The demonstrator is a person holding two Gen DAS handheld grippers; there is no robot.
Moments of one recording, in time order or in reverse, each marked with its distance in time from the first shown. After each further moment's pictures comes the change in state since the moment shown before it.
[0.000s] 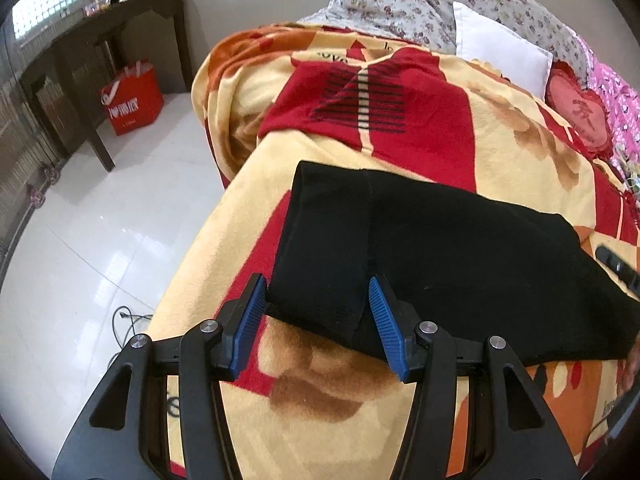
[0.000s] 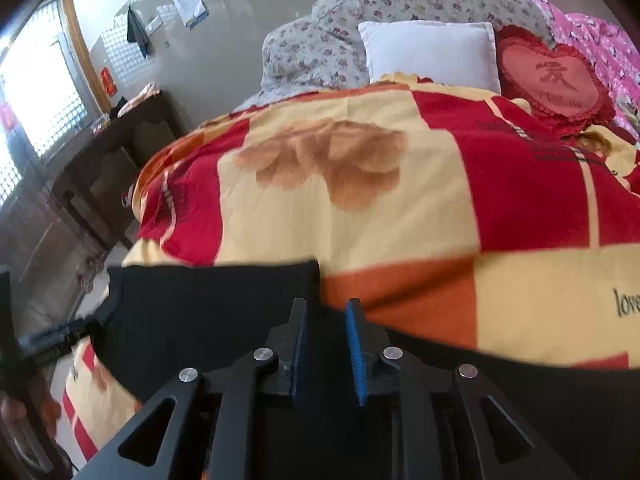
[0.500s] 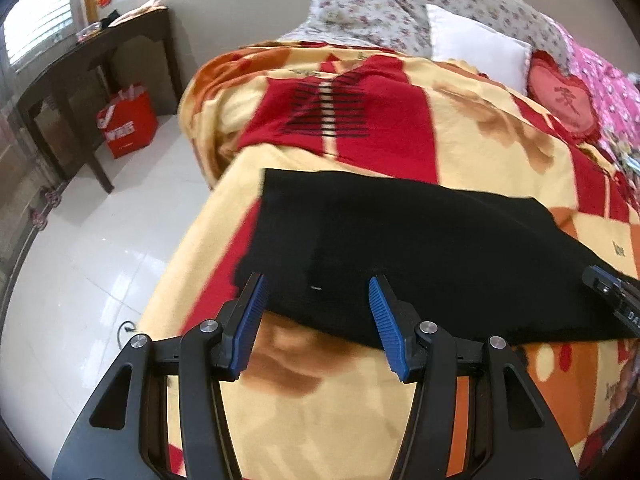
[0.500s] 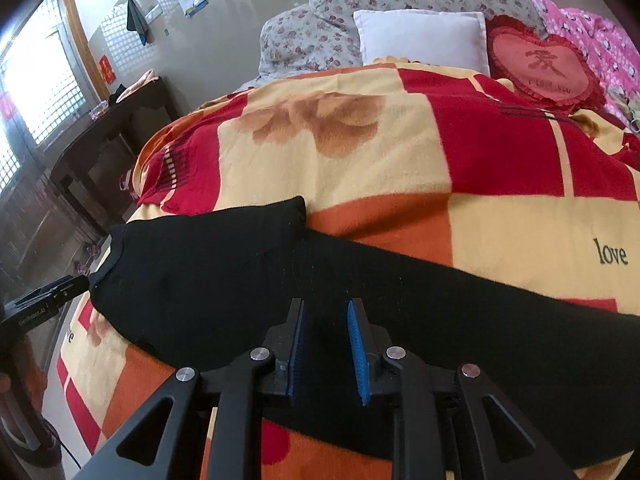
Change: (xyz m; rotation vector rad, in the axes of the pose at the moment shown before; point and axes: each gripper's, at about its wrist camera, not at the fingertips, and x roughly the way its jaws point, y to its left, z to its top) left arm -0.023 -0.037 -0.016 0.073 -0.041 -0.008; right arm -0.018 -0.009 -0.037 0.009 0.029 0.004
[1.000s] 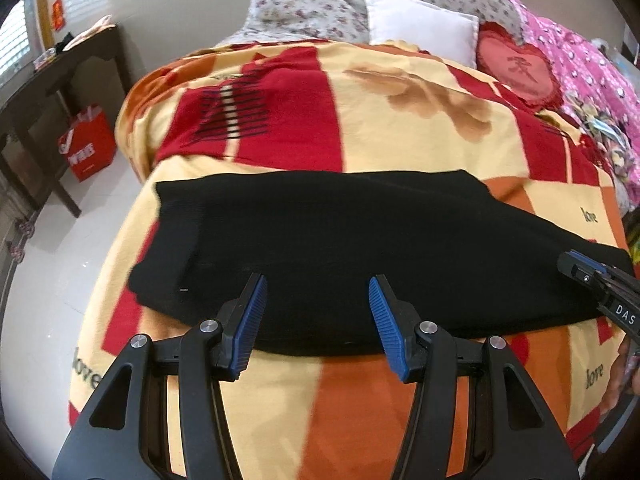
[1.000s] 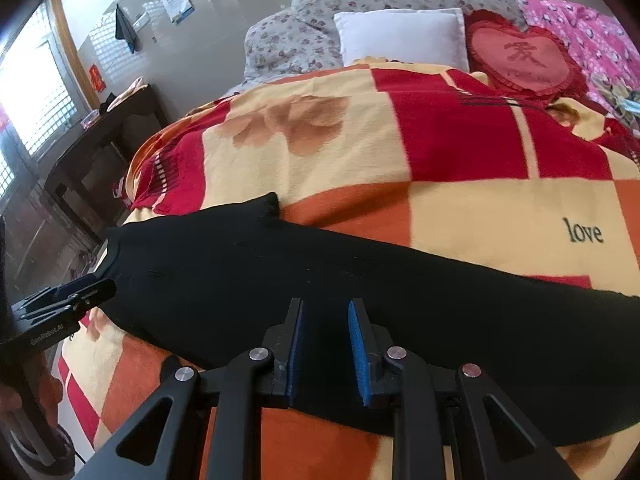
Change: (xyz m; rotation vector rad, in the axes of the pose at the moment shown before) left arm 0.002 -0.080 -0.001 0.110 0.020 -0.096; right arm -0.025 -0.026 -0.011 0.050 -0.006 -0.028
